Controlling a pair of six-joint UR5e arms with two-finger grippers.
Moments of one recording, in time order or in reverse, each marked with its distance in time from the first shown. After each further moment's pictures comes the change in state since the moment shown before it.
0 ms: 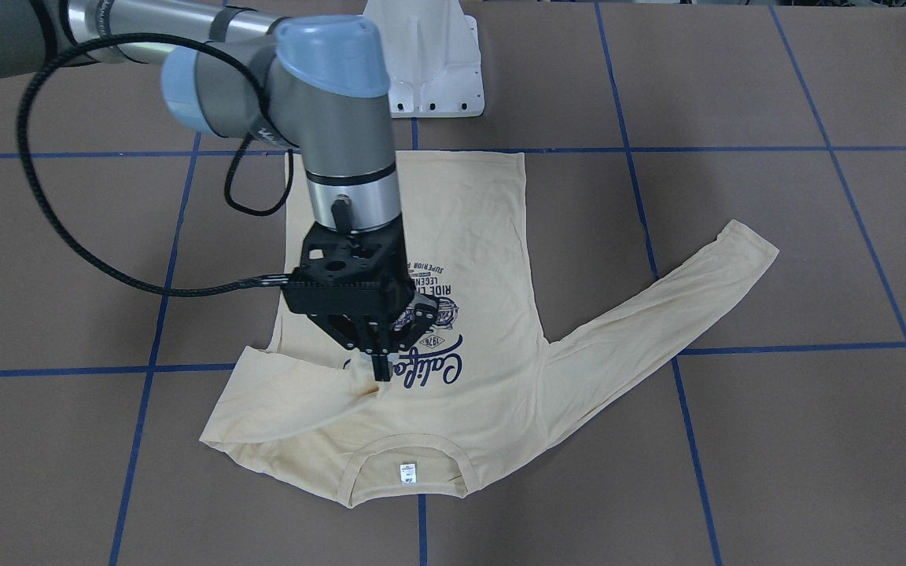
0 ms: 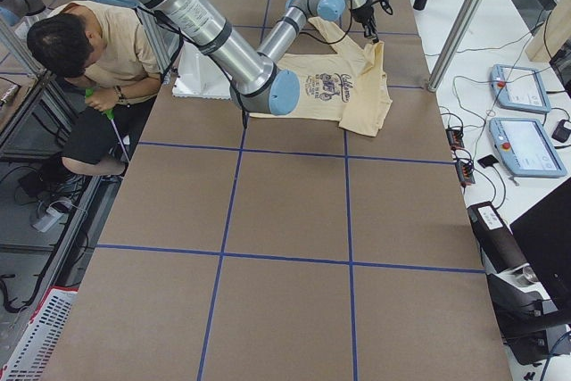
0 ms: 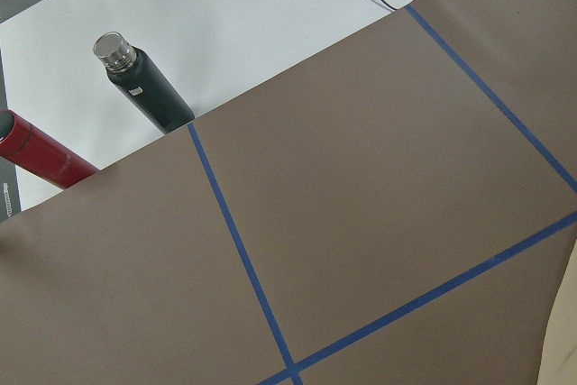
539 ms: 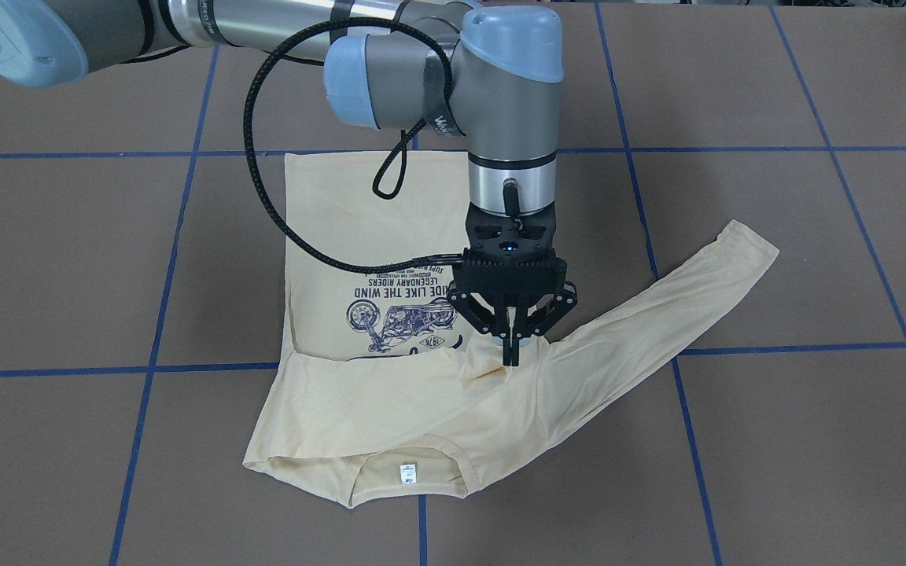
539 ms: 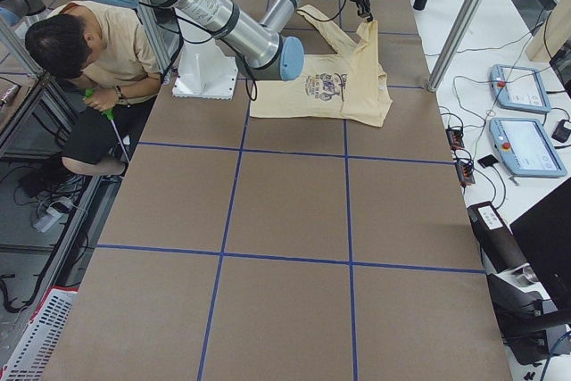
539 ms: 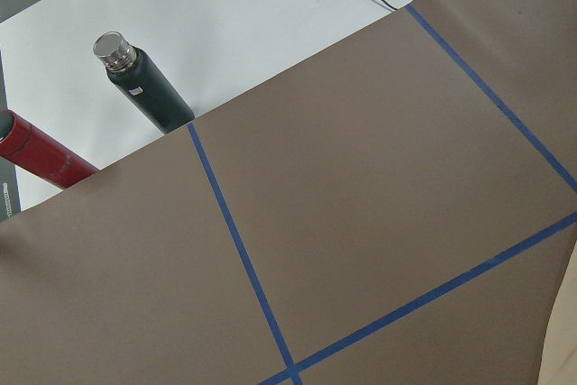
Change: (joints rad) left arm 0.000 -0.001 0.001 0.000 0.000 0.000; right arm -0.098 0.218 -0.222 0.015 -0.089 0.083
